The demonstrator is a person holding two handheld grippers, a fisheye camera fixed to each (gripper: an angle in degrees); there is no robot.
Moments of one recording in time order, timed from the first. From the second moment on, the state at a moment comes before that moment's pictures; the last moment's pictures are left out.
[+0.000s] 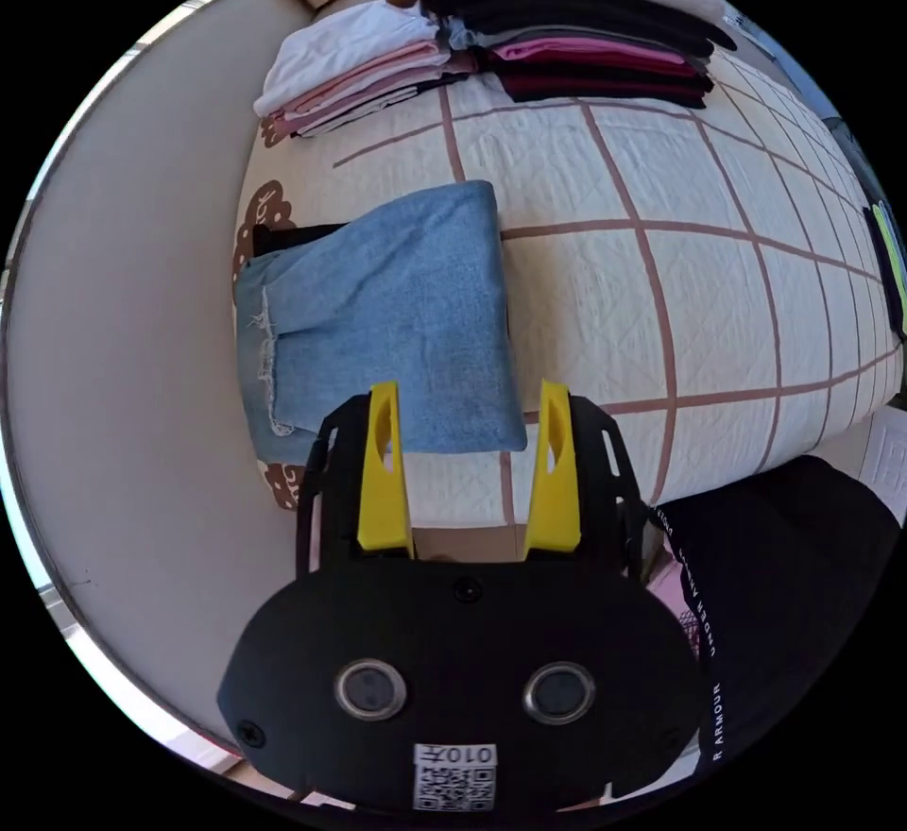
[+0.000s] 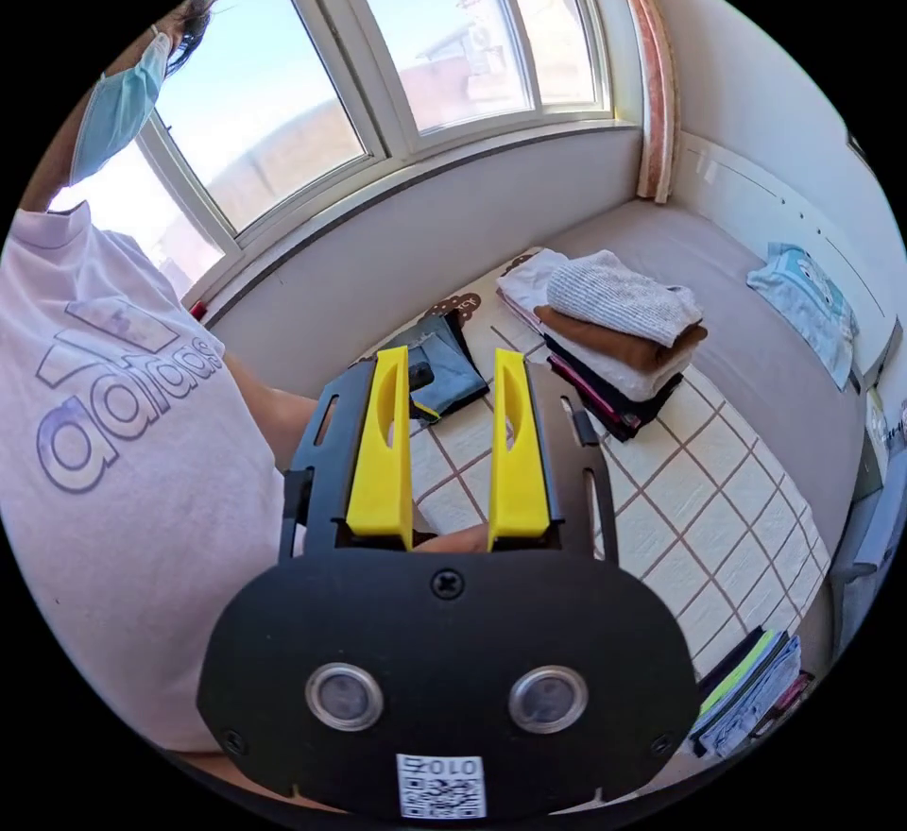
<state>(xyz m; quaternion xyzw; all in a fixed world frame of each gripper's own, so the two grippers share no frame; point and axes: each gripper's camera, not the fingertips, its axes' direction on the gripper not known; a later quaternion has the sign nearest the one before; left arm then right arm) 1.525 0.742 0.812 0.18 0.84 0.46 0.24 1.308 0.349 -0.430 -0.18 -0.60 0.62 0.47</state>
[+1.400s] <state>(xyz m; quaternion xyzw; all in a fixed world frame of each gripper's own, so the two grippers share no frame) 1.503 0.836 0.788 -0.15 0.96 0.17 -0.18 1.212 0.371 -0.732 -0.11 -0.45 0.78 0.42</state>
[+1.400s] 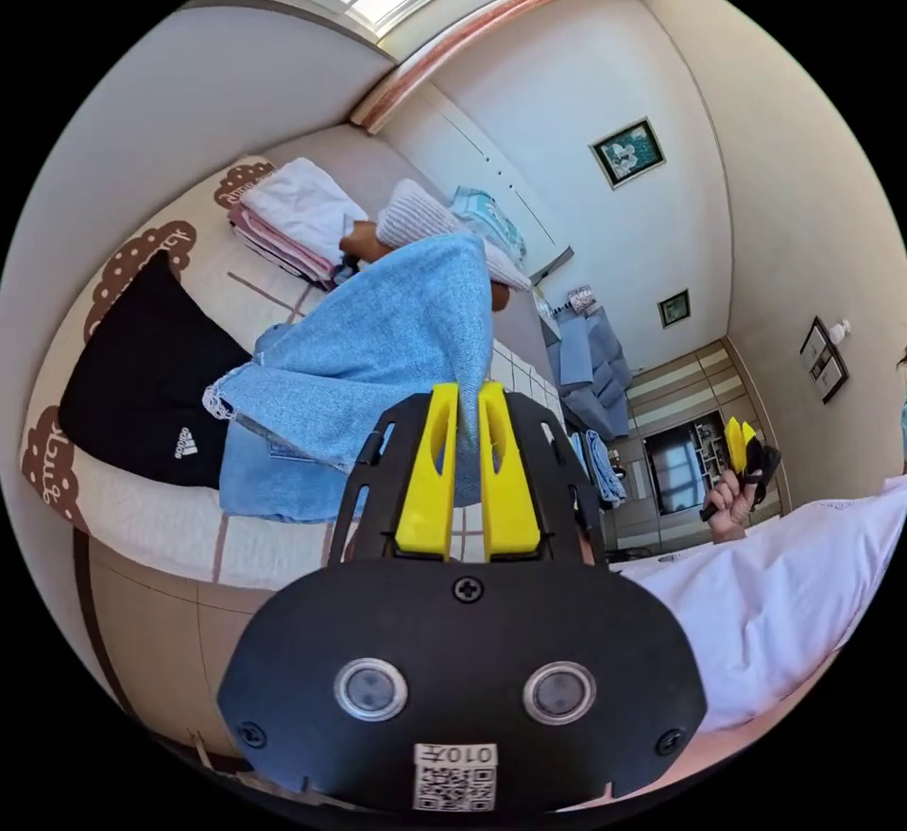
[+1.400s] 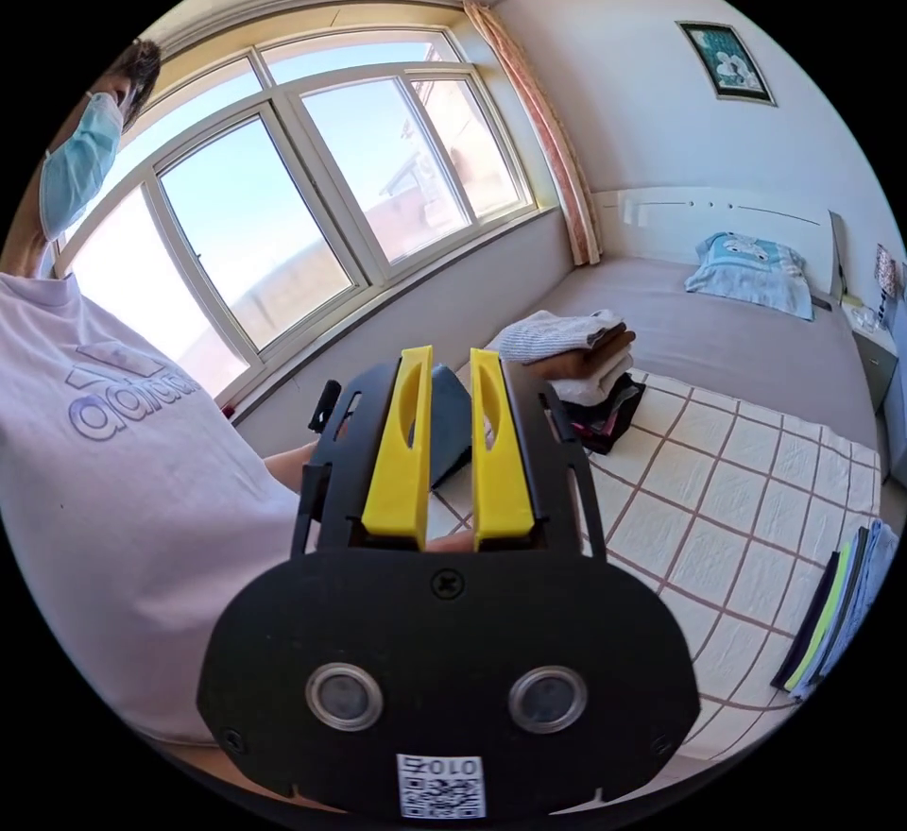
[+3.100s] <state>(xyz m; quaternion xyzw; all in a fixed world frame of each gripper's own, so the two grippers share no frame) 0.940 0.900 0.541 -0.27 0.82 0.50 -0.06 0.970 0.190 -0.605 -0.28 -0.55 0.70 0.36</state>
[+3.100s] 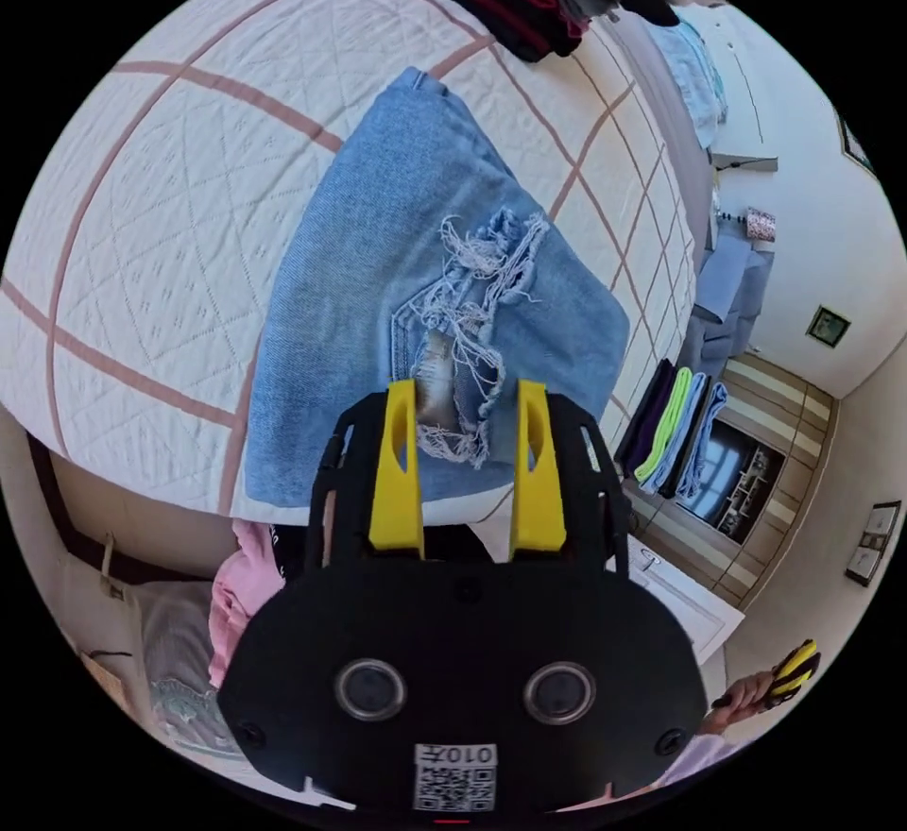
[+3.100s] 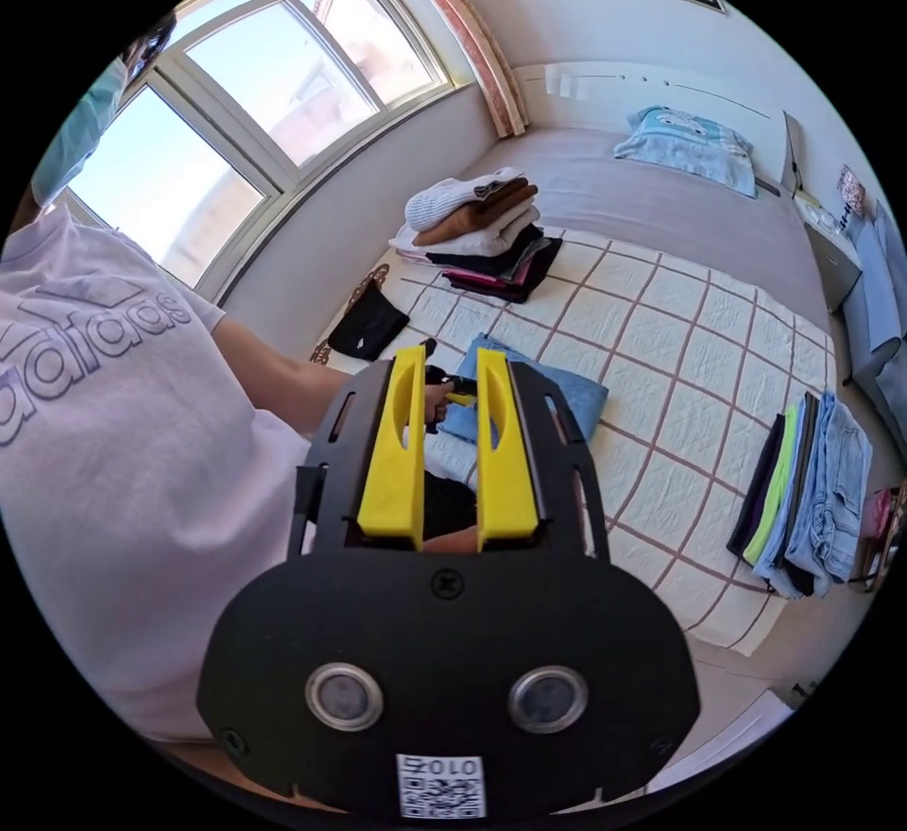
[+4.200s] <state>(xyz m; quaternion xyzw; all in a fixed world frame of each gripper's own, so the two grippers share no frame) 0.506 0.637 0.708 0.19 0.89 0.41 -0.01 0.633 0.220 -0.384 -0.41 -0.59 0.65 0.23</state>
